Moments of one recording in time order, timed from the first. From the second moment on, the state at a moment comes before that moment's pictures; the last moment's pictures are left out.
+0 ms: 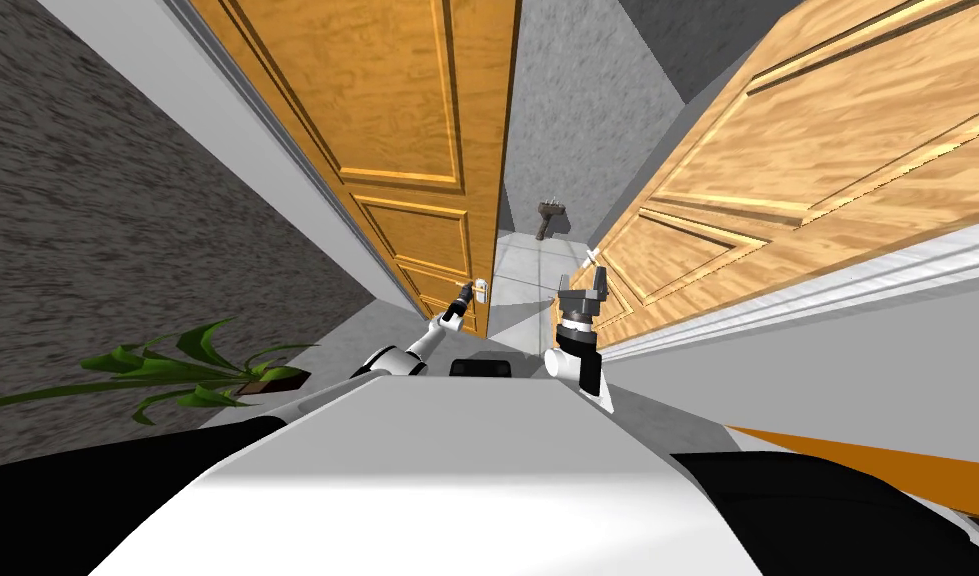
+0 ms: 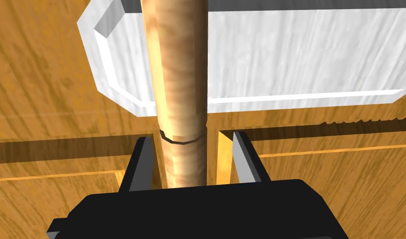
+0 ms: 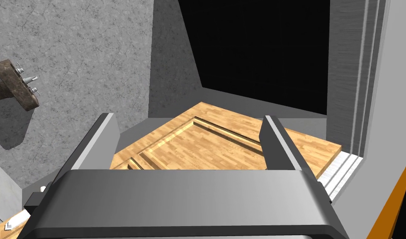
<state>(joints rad) -0.44 0.07 -0.27 -0.75 0.18 -0.44 0.04</state>
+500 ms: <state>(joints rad) -0.45 0.07 -0.27 -0.75 0.18 -0.44 0.04</state>
